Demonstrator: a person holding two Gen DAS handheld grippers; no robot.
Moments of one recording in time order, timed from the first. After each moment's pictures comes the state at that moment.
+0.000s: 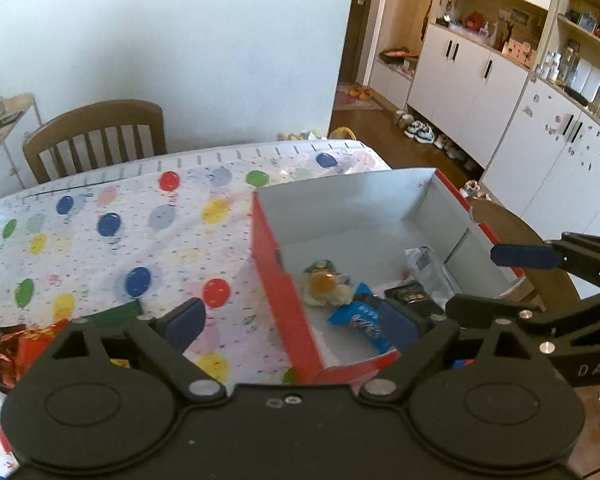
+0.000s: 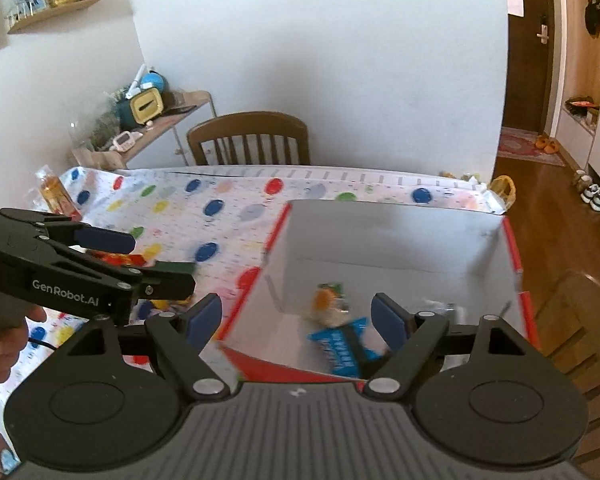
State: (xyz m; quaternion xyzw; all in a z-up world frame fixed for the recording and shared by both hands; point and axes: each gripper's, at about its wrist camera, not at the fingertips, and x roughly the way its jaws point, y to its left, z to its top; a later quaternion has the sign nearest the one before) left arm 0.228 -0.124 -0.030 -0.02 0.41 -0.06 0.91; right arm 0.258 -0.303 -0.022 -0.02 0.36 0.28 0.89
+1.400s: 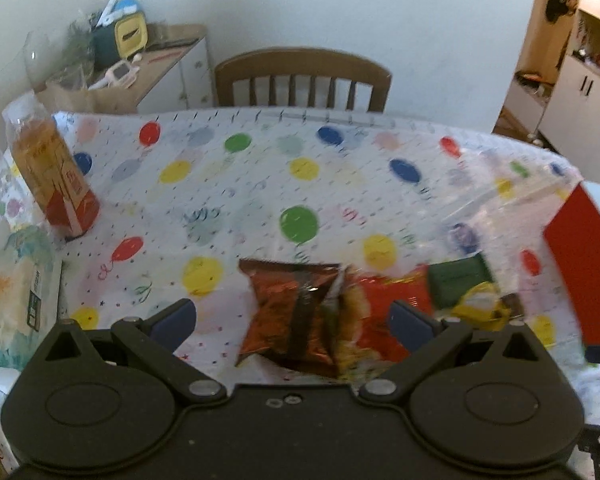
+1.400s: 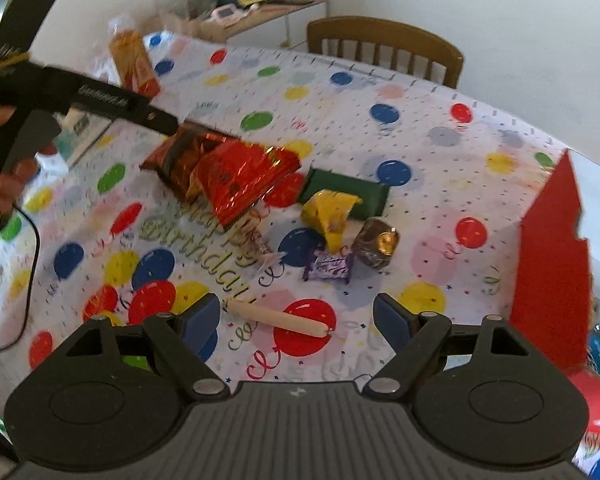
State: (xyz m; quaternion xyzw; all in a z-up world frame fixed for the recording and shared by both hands) left arm 0.196 0.175 -0.102 -0.06 0.44 0.11 0.89; right arm 0.220 -0.065 -0.130 -0.16 0.43 0.36 0.81
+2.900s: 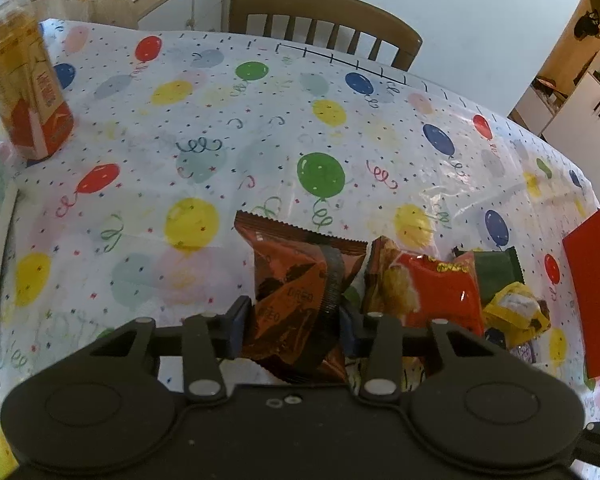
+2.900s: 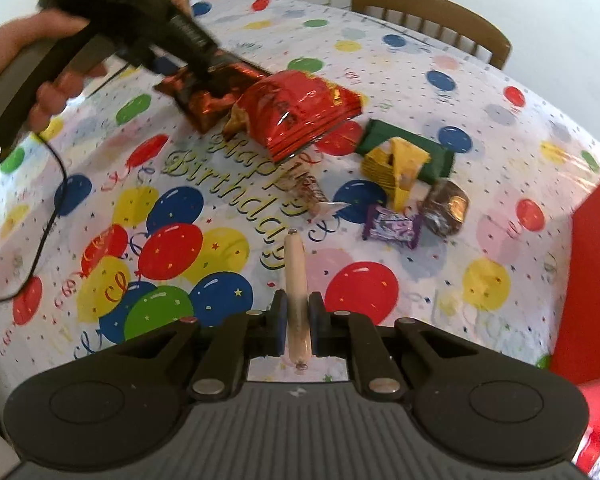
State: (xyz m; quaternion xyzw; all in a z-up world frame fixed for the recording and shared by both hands) left arm 0.214 0.213 -0.150 -0.15 0.49 0.10 0.85; right arm 0.193 -0.040 -0.161 -0.19 0.45 0.38 0.79
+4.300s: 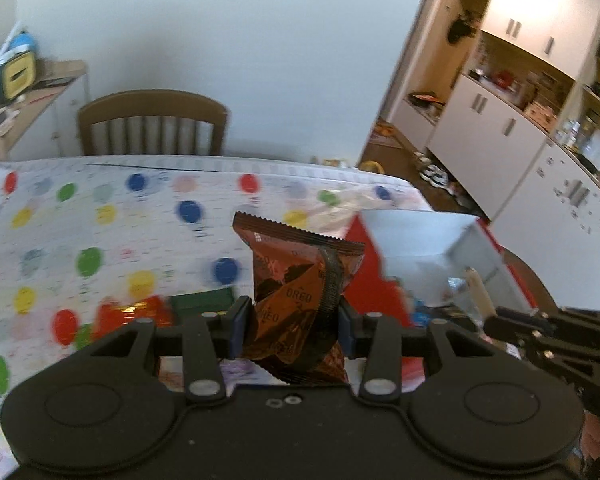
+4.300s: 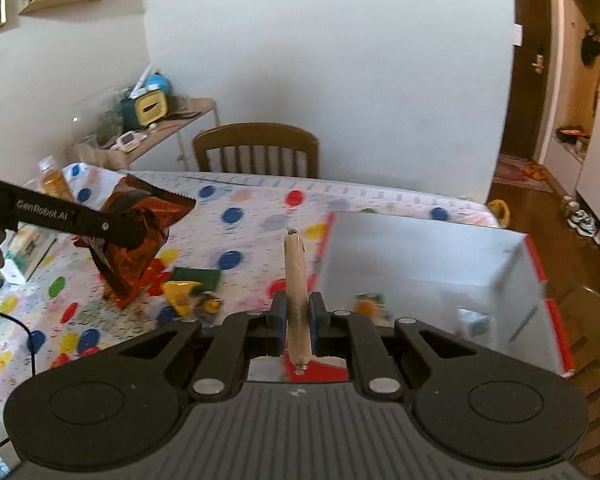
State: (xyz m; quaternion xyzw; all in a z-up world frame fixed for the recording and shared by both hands) left arm 0.192 -0.009 -0.015 -0.10 0.39 -0.04 0.92; right arm 0.225 -0.266 -0.021 -0.05 0.33 0.24 0.91
